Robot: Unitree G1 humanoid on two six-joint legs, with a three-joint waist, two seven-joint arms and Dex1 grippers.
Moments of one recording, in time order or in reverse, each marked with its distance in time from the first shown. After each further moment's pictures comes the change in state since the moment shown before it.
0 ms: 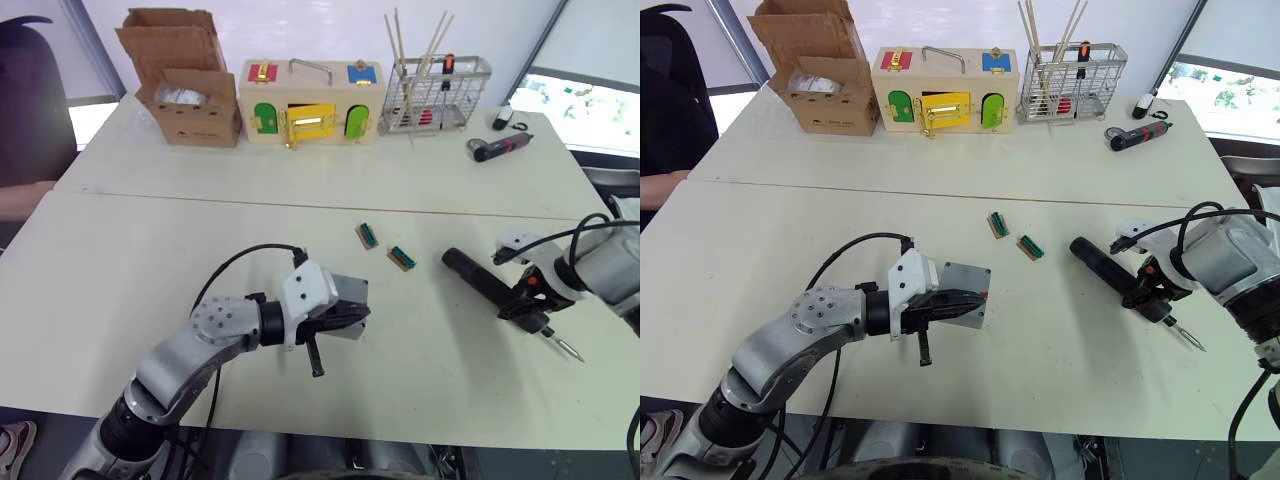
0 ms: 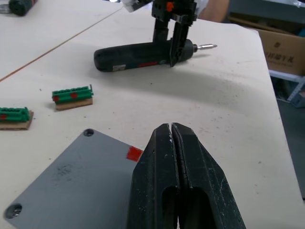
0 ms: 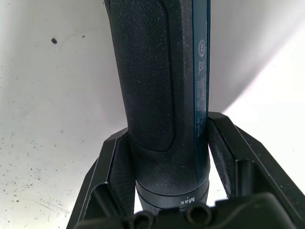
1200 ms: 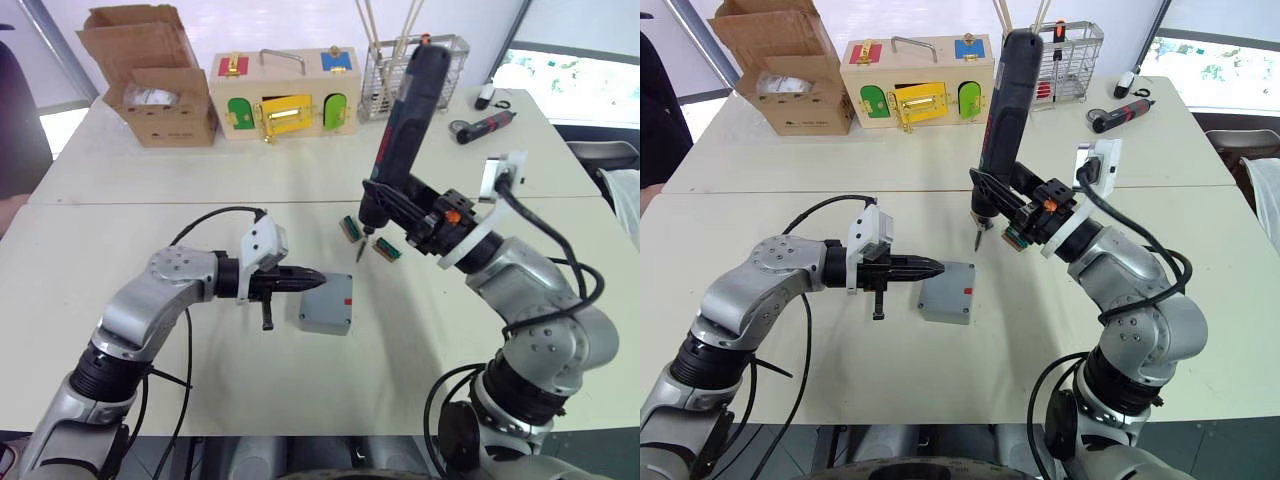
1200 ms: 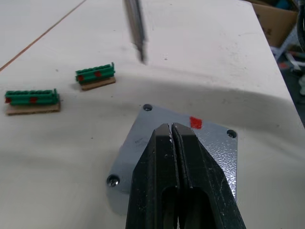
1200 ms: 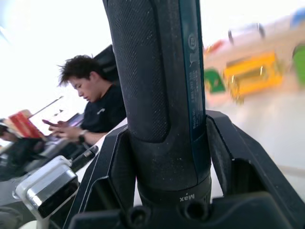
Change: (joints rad) left arm -0.182 0.142 0.141 0.297 -0.037 -0.066 -0.333; right arm 0.218 1.109 -0.865 -0.927 0.497 0.098 -0.743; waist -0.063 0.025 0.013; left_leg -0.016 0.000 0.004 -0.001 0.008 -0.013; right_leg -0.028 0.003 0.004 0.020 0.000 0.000
